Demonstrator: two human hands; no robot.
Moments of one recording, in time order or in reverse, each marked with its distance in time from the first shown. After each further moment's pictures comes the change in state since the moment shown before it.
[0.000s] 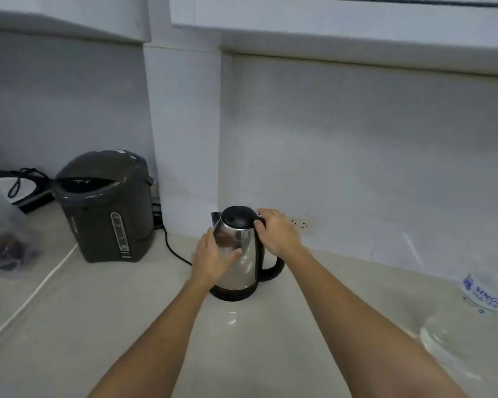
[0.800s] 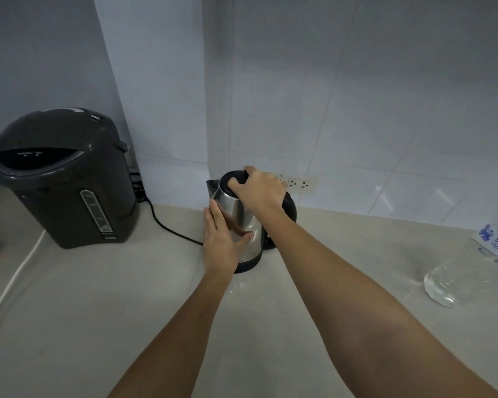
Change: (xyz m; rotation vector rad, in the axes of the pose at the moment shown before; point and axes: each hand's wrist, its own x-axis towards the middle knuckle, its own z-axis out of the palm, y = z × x) left_hand 0.001 -0.021 0.039 0.033 0.048 0.101; right_hand 0.055 -0.040 0.052 -0.169 0.173 0.247
